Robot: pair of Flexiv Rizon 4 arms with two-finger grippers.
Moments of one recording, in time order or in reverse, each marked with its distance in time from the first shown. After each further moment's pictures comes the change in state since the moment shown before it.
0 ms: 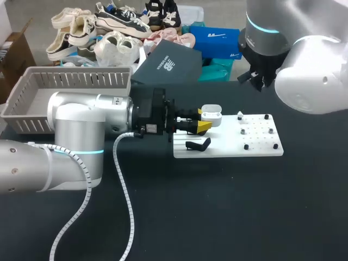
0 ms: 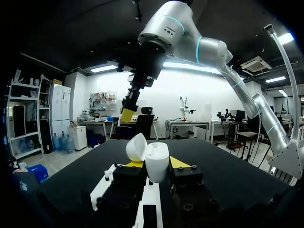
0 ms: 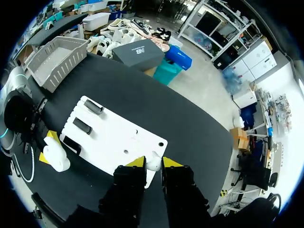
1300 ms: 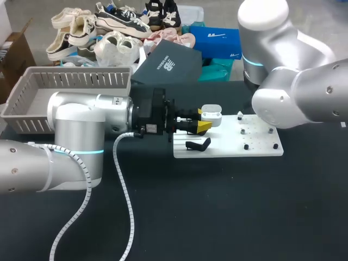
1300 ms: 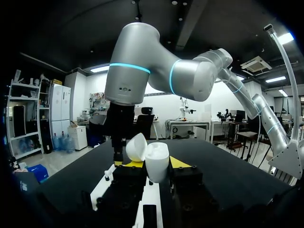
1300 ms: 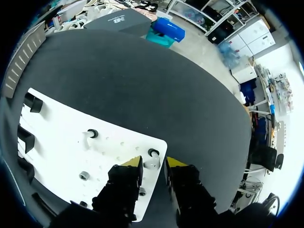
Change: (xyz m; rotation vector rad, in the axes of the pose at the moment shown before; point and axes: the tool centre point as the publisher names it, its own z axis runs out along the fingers) left arm 0.000 0.000 0.000 0.000 0.000 0.000; right arm 0.024 -0.026 0.160 0.032 0.202 0.132
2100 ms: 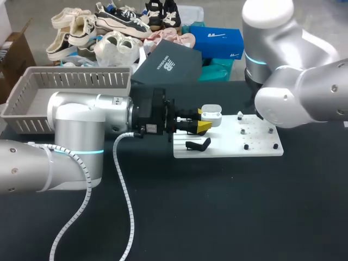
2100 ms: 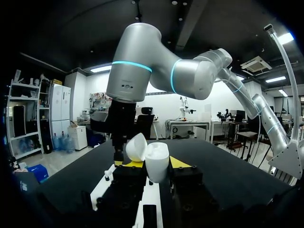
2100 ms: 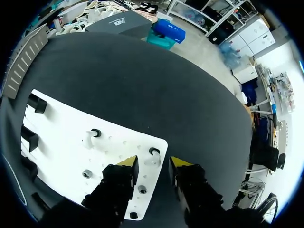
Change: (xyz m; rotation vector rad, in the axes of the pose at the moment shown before) left arm 0.000 0.000 0.000 0.000 0.000 0.000; right arm 0.000 0.001 -0.005 -0.022 -0.014 0.008
